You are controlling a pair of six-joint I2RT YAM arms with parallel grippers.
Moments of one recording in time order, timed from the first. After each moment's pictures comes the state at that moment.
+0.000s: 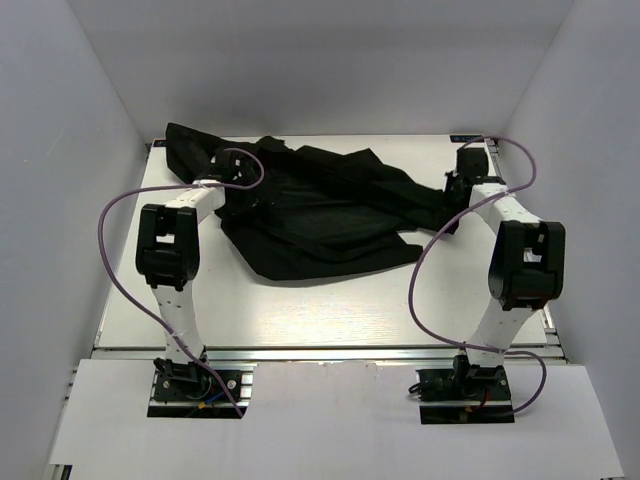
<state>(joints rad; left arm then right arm) -0.14 2.04 1.44 -0.37 0.01 -0.56 0.01 1.79 1.33 -0.40 0.14 0.14</state>
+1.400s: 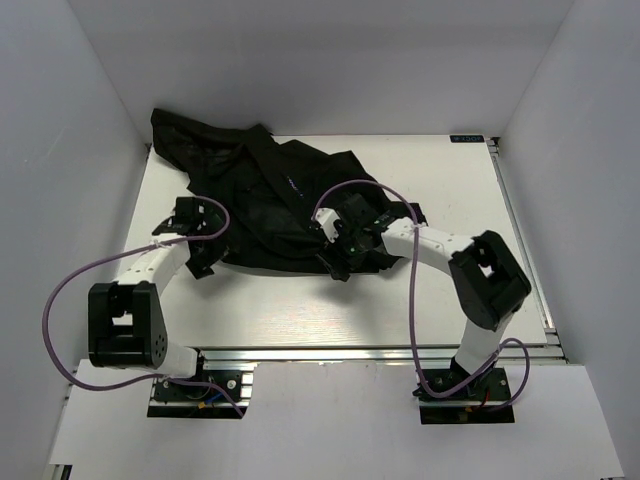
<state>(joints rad) -0.01 1.43 0.90 -0.55 0.02 -0.64 0.73 1.76 1.18 -0.46 -0.24 -0.28</state>
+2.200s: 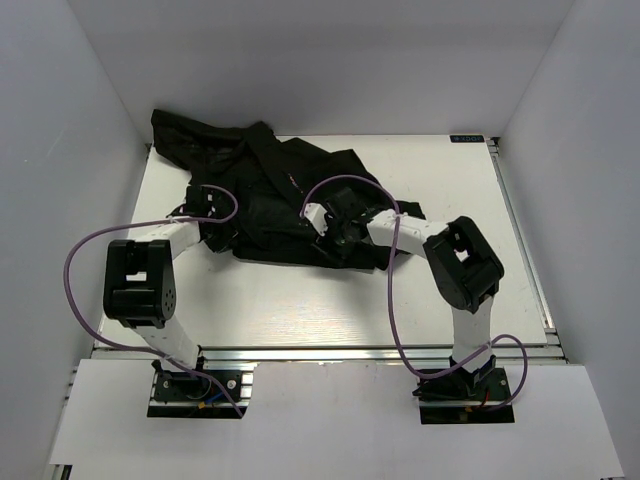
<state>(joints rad) -0.02 1.70 0.97 -0.31 0.11 -0.68 0.70 1.96 1.32 -0.36 -0.22 -0.47</state>
